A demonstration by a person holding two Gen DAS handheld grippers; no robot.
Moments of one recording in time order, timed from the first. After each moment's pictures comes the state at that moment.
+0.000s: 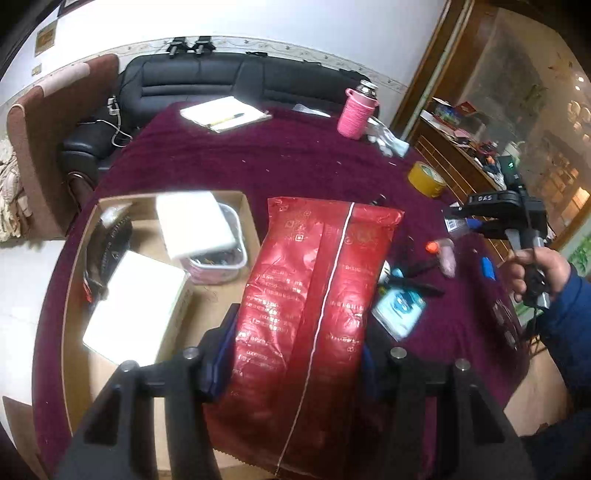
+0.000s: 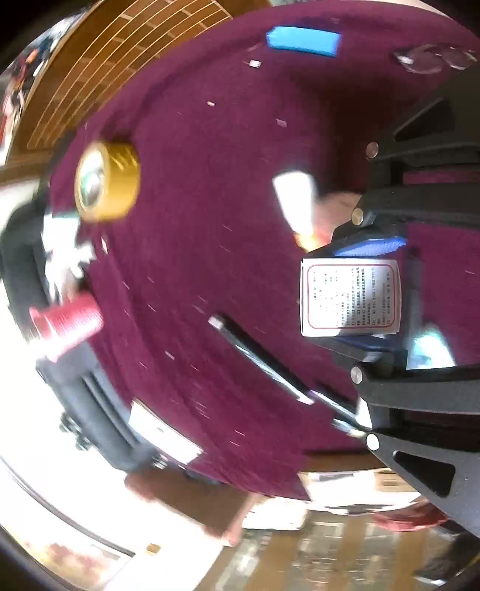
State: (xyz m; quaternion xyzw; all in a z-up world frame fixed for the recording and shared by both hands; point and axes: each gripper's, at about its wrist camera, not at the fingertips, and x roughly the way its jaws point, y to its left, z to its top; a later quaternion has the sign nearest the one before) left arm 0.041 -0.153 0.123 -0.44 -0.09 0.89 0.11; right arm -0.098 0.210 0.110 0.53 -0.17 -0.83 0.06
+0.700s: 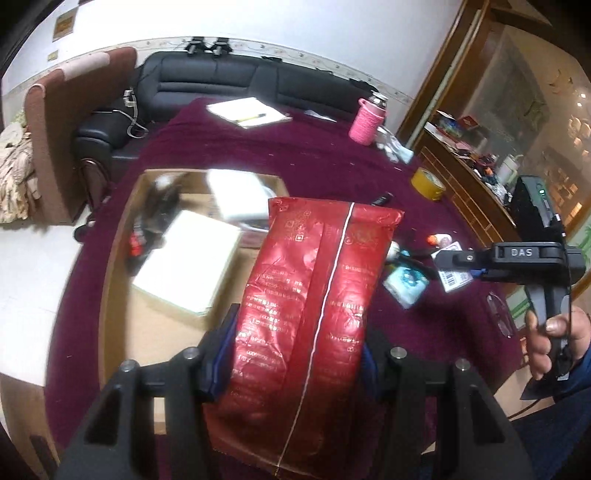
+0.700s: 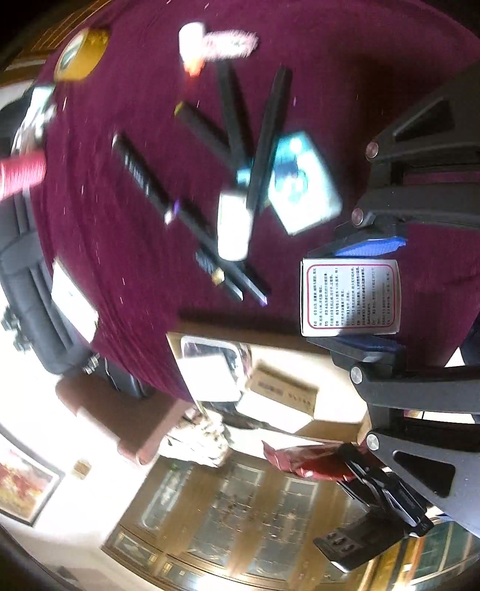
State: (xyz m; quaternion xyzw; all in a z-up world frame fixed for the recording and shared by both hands) left arm 0.097 -0.208 0.126 -0.43 -0.11 0.89 0.09; right arm -0.007 0.059 0.118 0.56 -0.15 -0.78 0.24
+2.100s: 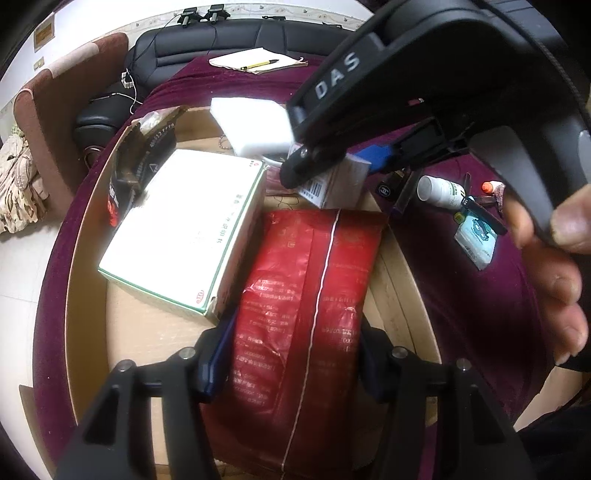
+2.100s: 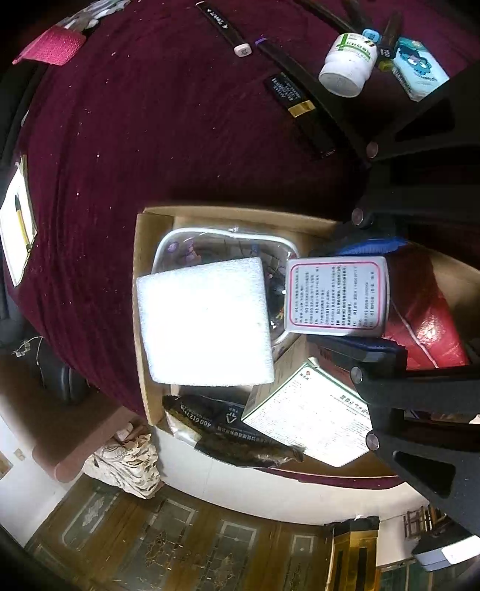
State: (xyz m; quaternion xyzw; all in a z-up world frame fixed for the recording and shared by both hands) left arm 0.054 -0.198 0.046 -0.50 -0.05 0.86 0.07; right arm -0.087 -0.122 0.067 0.62 -0.01 -0.75 0.23
